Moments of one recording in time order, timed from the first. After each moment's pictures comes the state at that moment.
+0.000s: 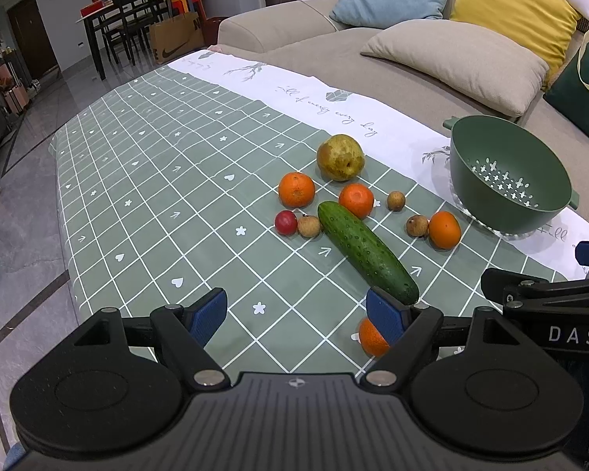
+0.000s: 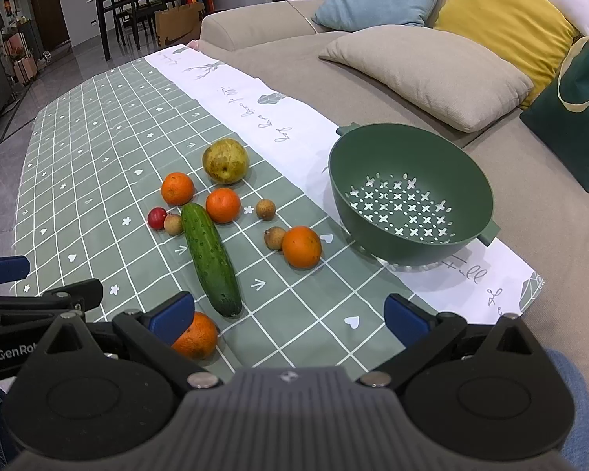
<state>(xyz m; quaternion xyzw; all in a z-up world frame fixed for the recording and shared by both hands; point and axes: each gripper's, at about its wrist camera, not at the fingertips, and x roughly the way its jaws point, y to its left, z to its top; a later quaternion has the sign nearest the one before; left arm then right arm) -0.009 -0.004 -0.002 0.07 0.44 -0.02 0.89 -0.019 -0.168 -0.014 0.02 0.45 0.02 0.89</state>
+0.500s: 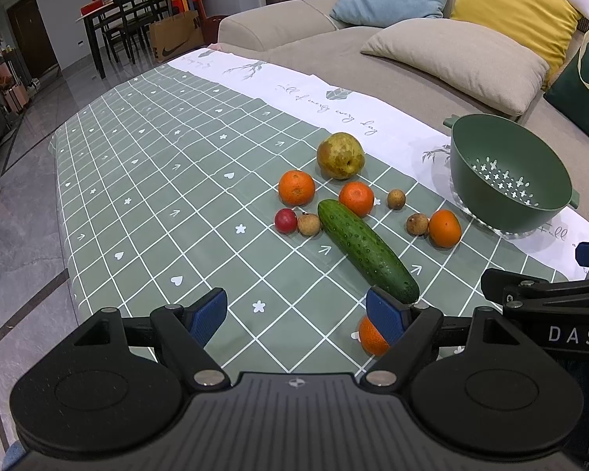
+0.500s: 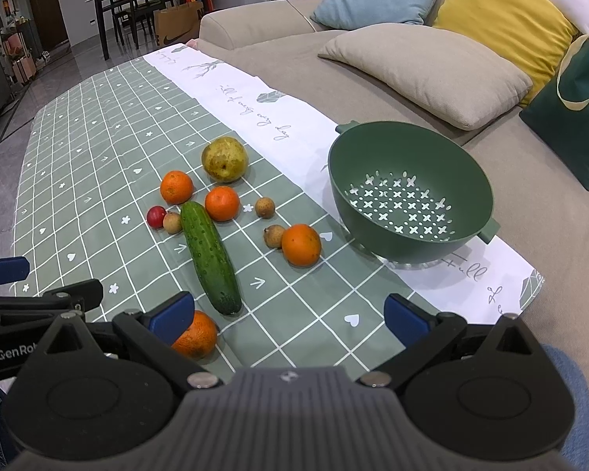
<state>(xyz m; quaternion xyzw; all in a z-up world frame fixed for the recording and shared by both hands) -0.008 -0.004 -0.003 0.07 0.44 -0.02 0.89 -0.020 -0.168 -0.017 0.02 0.45 0.02 0.89</state>
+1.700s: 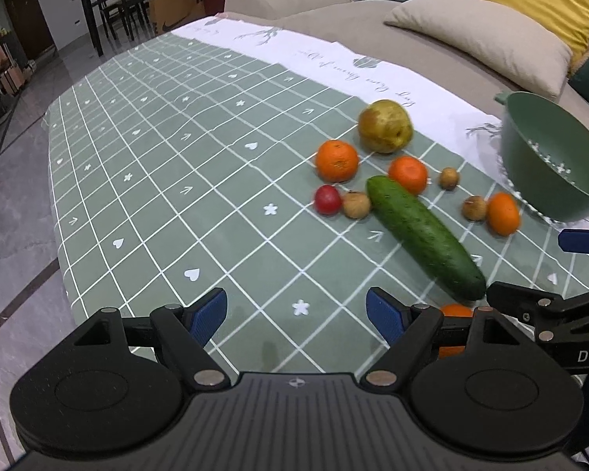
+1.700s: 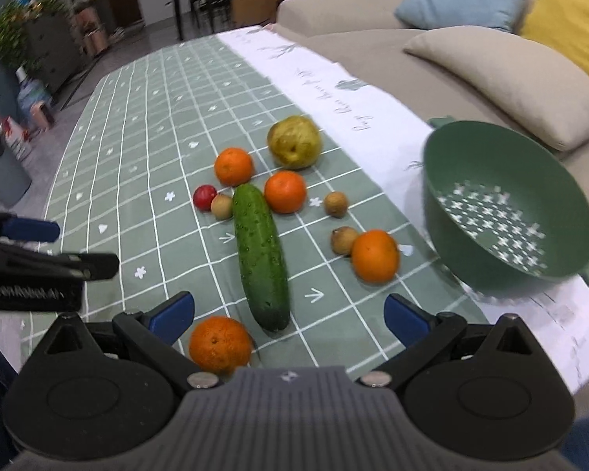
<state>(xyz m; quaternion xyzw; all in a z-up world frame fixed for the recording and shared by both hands) 0.035 0.041 -0.051 0.06 0.48 -0.02 0.87 0.024 -0.139 -0.073 -0.01 0.45 0.15 0.88</state>
